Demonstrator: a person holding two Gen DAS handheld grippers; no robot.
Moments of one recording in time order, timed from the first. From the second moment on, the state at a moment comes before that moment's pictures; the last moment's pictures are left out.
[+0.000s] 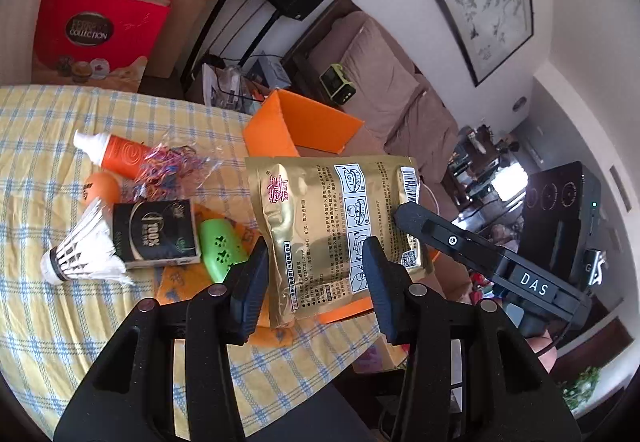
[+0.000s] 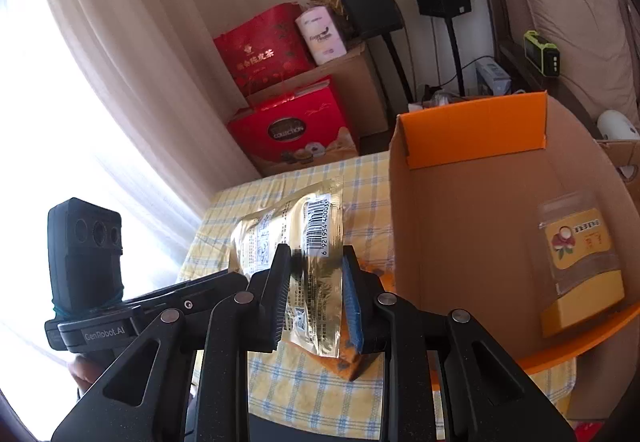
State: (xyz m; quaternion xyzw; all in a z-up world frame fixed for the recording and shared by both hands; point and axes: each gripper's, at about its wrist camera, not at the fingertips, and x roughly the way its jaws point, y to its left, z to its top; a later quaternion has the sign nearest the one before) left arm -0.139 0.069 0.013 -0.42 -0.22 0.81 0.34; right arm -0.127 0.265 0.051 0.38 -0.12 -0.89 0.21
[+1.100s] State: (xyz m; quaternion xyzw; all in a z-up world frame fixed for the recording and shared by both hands) left arm -0.178 0.201 0.008 -0.48 -0.17 0.77 0.38; right arm -0.149 0.378 0.033 0.43 -0.09 -0.89 0.15
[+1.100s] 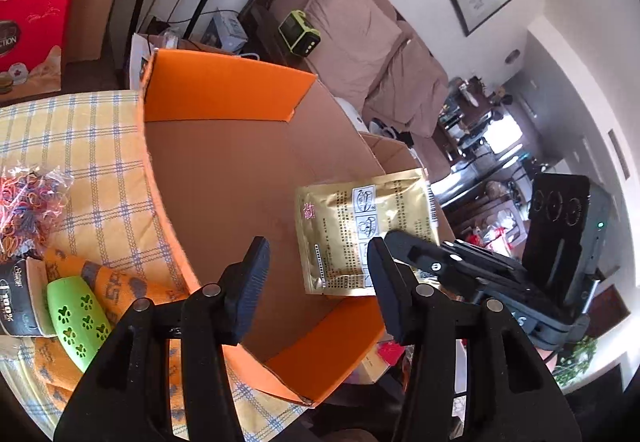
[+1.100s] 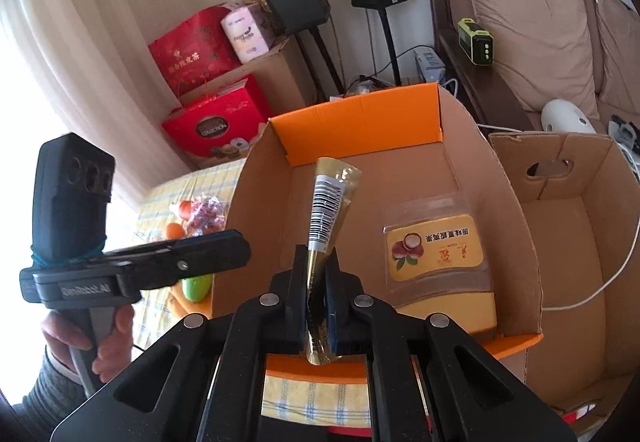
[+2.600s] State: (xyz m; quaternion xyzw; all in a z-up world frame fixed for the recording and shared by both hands) left arm -0.132 0.095 0.000 -0.47 -0.16 0.82 0.28; right arm -0.144 0.344 0.017 0.47 0.05 -0.87 0.15
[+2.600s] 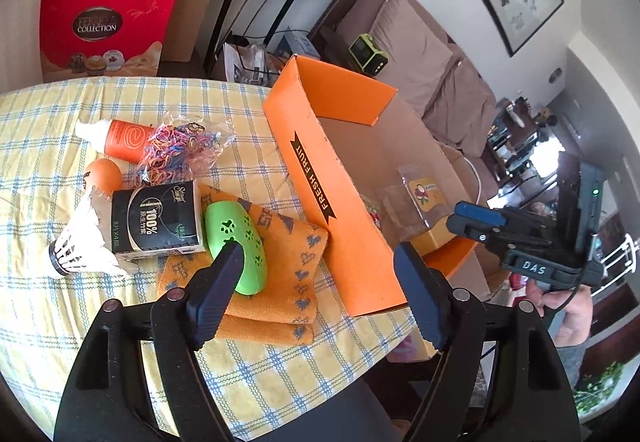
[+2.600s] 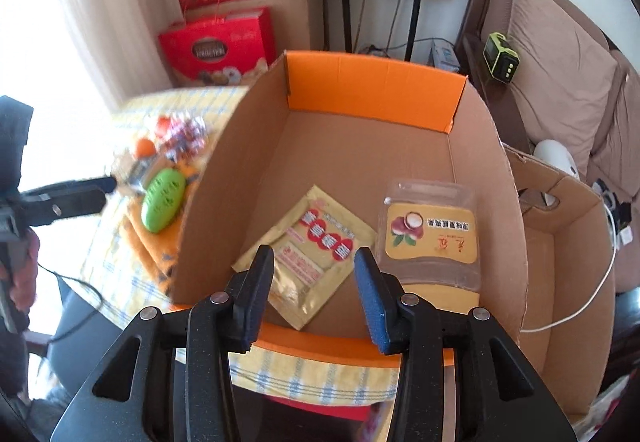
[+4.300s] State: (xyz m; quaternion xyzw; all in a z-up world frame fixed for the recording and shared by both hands) left arm -0.119 0.111 -0.047 -0.46 -0.05 0.87 0.18; right arm -0.132 0.293 0.027 0.40 -0.12 -0.89 0.20
